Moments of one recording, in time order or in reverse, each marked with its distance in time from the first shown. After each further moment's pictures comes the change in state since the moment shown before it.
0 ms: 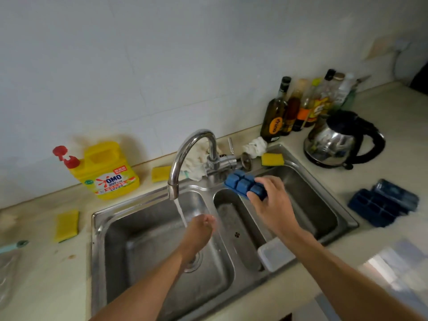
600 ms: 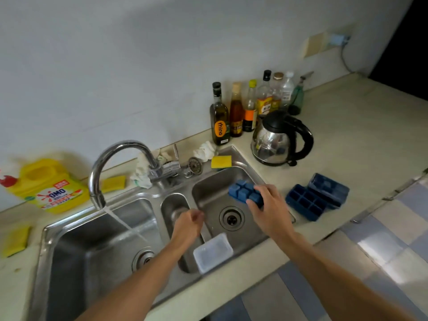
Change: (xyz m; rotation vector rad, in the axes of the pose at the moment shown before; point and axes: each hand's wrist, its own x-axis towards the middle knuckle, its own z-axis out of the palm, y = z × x) left_hand 0.001 0.110 0.157 0.173 0.178 0.007; right_hand -0.012 0.183 -0.124 -0.042 -0.013 0.084
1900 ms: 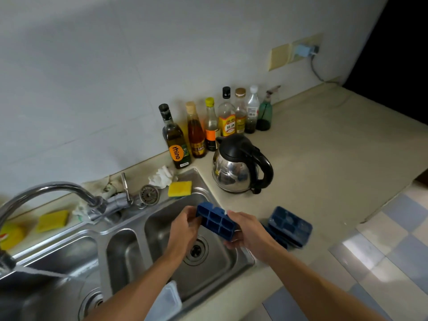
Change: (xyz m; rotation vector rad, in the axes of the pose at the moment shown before) left_hand 0.089 0.117 0.112 -0.192 0.045 0.257; right_hand 0.096 0.074 -0.059 0.959 -0.476 0.669
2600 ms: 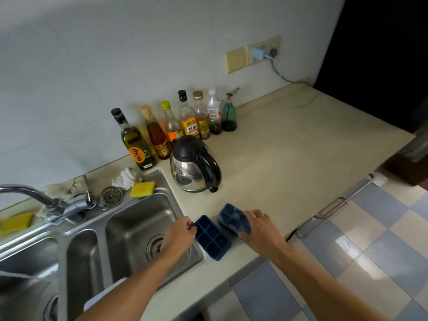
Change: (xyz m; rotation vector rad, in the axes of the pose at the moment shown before) left_hand -0.027 0.055 0.125 0.492 -0.138 -0.214; right_hand -0.030 0.019 -0.190 -1.258 0.188 -0.255
